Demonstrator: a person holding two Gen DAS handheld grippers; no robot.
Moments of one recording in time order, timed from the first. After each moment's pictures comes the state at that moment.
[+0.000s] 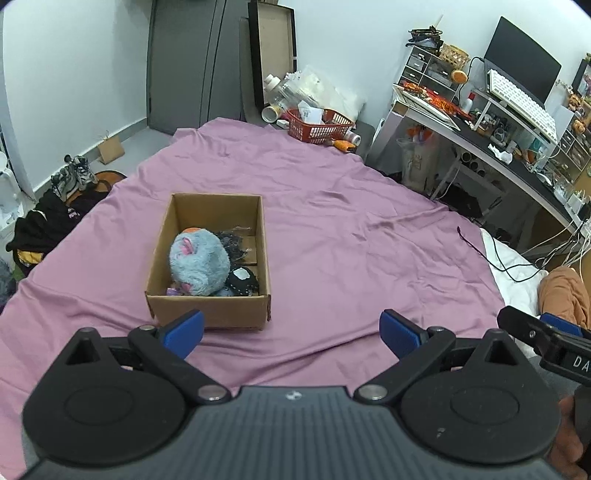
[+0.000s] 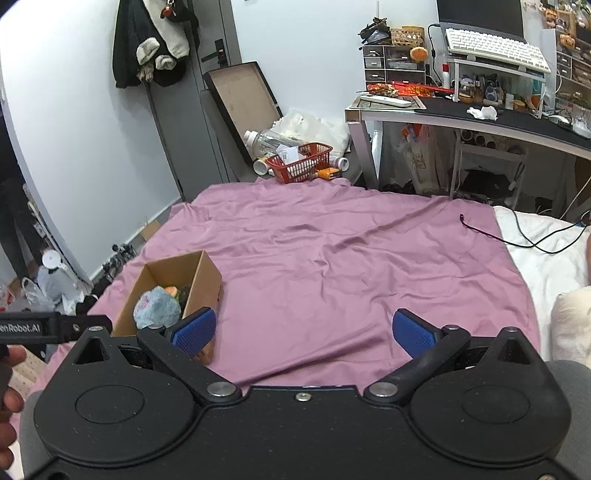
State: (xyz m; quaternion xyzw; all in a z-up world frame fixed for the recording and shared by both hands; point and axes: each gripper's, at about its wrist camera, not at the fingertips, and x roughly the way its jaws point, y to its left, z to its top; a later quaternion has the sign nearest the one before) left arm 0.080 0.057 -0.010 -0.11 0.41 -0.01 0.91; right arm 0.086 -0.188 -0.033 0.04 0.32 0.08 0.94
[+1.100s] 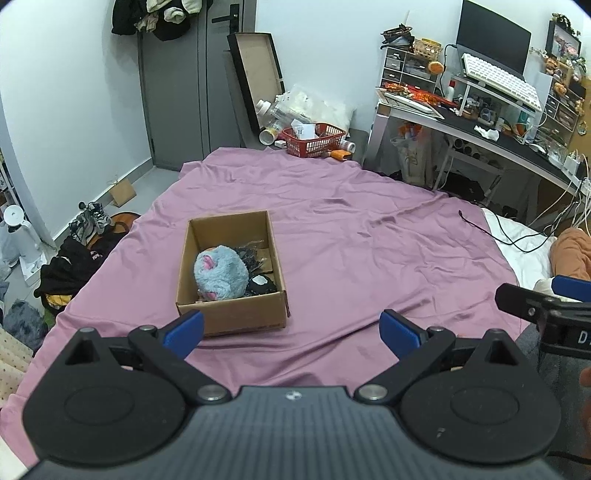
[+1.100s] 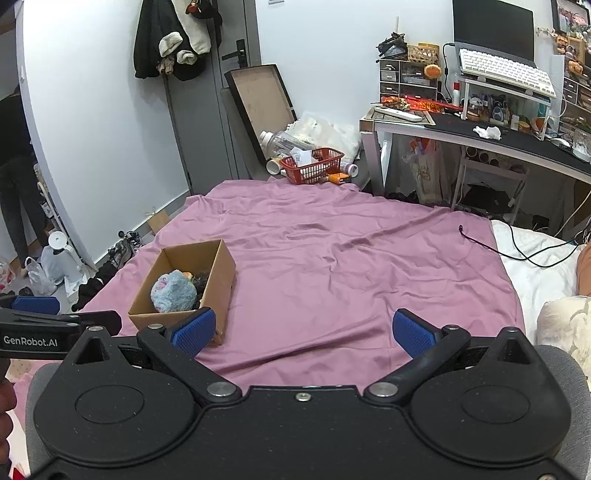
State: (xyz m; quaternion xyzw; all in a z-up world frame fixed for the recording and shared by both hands) left arm 0.032 0.039 0.010 -0.03 0.38 -0.01 0.92; right arm 0.045 -0.170 -0.016 0.01 0.32 0.09 0.94
